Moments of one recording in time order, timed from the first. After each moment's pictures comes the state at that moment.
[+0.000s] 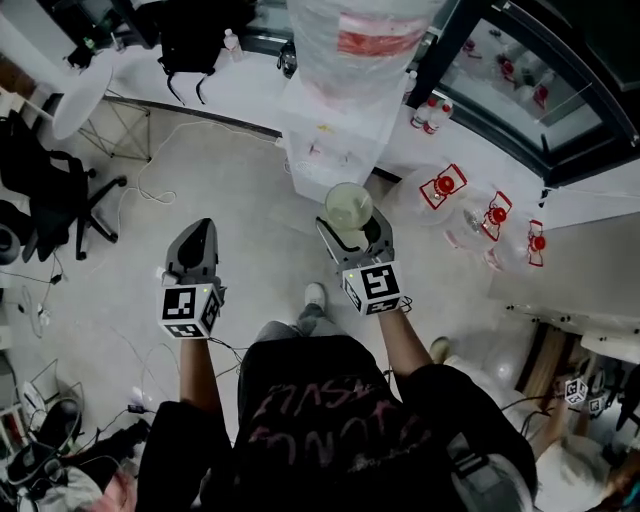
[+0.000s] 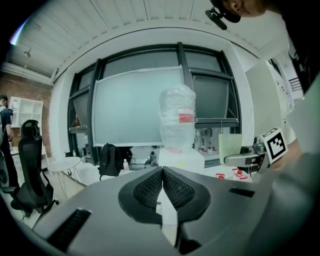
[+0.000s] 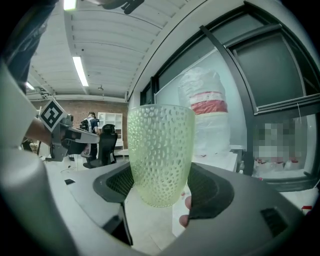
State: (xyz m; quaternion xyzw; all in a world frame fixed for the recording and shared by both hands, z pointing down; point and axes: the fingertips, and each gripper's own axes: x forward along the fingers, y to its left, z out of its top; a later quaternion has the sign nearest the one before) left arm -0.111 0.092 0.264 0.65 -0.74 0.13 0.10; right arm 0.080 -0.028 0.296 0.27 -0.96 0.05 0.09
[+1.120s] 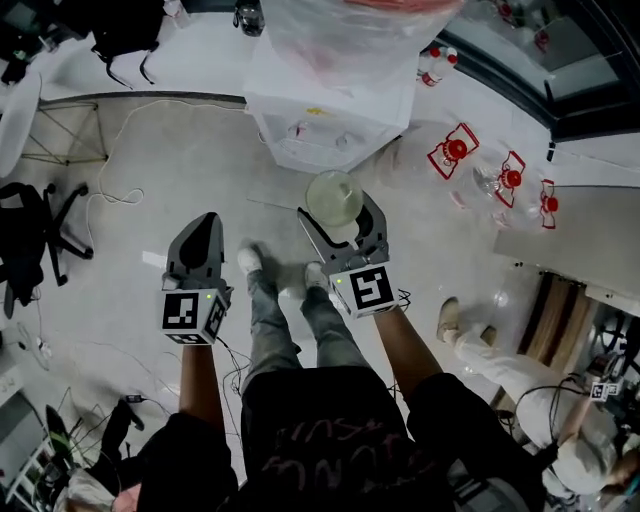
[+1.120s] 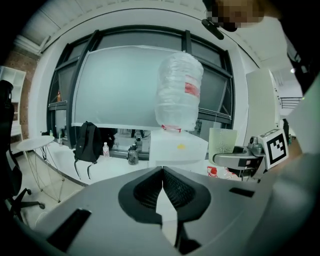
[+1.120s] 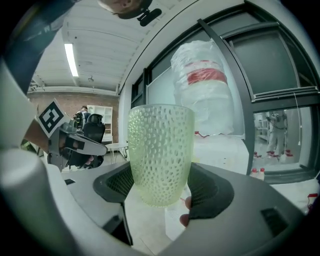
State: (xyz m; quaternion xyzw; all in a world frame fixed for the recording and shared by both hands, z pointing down) left arm -0.149 -0.030 0.402 0.71 -0.67 0.12 0.17; right arm 0.003 -0.107 0.398 0.31 -0.94 0.04 0.09
